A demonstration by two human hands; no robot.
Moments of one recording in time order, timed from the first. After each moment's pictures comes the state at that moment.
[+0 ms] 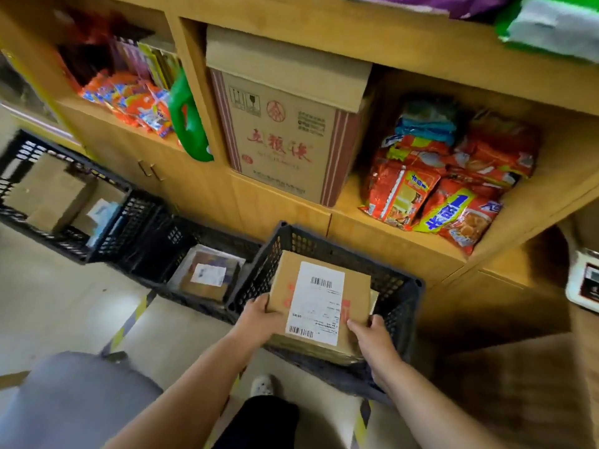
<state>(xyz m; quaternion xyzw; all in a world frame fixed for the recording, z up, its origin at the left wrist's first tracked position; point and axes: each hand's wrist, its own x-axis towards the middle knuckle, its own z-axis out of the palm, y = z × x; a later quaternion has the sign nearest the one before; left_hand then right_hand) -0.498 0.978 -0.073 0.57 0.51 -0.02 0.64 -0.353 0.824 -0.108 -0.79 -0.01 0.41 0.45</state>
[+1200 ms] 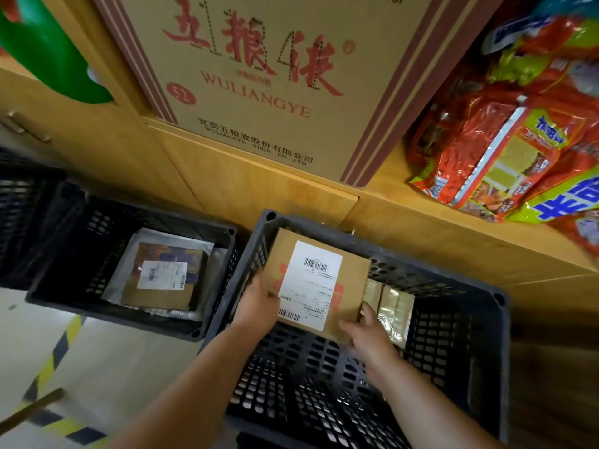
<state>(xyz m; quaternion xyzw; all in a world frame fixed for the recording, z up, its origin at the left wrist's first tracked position) -0.367 1.164 -0.339 0.69 0.49 -0.11 0.53 -0.272 0.993 -0.317 -0.77 0.09 0.46 0.43</state>
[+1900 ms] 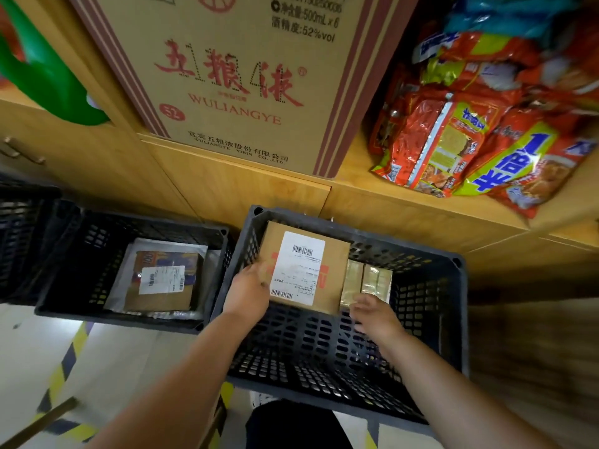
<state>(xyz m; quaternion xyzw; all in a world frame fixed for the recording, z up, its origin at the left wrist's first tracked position) -0.385 1.159 -0.280 0.78 0.40 -0.11 0.46 -0.273 0.951 -0.284 -0.80 0.10 0.46 0.38</state>
